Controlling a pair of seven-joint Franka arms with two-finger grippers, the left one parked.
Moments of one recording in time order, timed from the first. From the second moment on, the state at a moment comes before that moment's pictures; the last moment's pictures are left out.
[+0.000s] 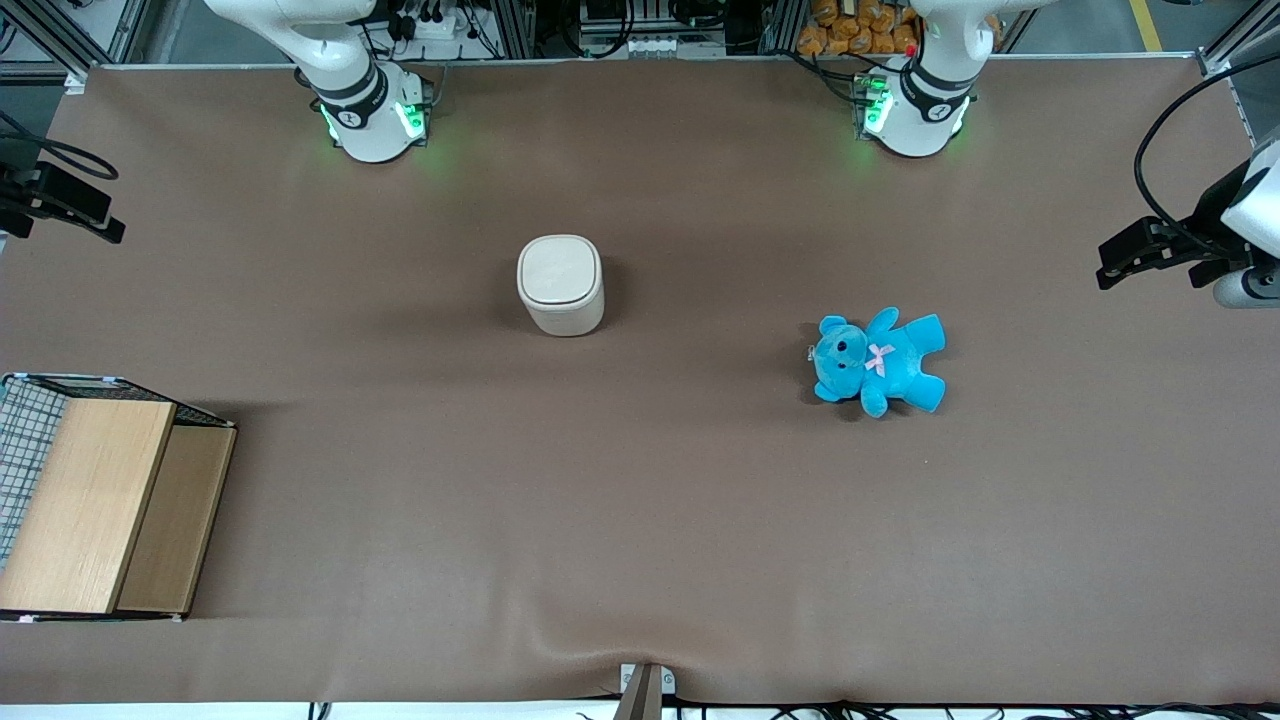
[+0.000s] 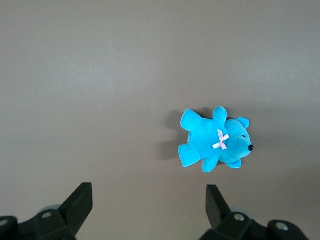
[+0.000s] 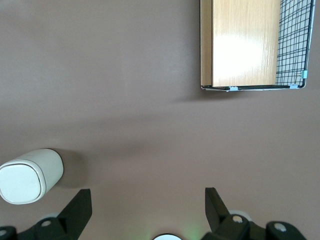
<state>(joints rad) 0.00 0.01 -0.05 -1.43 0.01 1.38 0.03</state>
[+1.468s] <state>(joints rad) 0.23 0.04 -0.02 -1.52 0.02 1.31 0.10</state>
